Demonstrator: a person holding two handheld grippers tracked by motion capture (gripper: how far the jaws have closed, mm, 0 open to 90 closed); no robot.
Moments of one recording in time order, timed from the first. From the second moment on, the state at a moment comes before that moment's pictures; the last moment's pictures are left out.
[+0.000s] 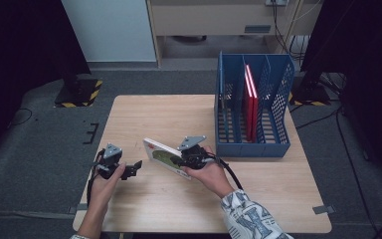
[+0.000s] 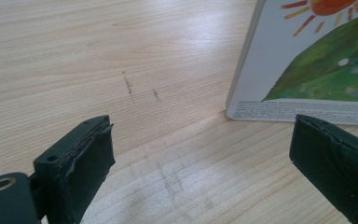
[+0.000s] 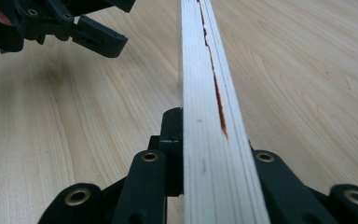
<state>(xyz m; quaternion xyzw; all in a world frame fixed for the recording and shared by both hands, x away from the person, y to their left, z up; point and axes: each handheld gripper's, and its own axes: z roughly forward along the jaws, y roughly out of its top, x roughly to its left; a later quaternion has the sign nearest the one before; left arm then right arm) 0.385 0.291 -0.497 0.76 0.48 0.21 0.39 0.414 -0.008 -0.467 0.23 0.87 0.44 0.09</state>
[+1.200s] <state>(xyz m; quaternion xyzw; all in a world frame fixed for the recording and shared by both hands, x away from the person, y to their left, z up) 0.392 0.291 -0.514 0.79 0.49 0.19 0.33 0.400 -0.056 -0.450 0.29 0.83 0.46 0.12</state>
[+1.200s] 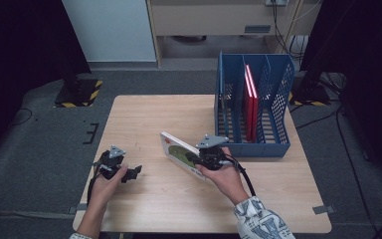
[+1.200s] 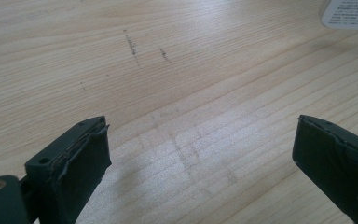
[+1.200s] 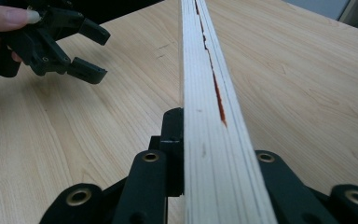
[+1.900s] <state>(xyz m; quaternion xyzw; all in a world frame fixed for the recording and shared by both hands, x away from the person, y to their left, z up) 0.394 0.288 -0.520 0.80 0.49 0.18 0.31 0.390 -0.081 -0.445 0.31 0.82 0.47 0.13</state>
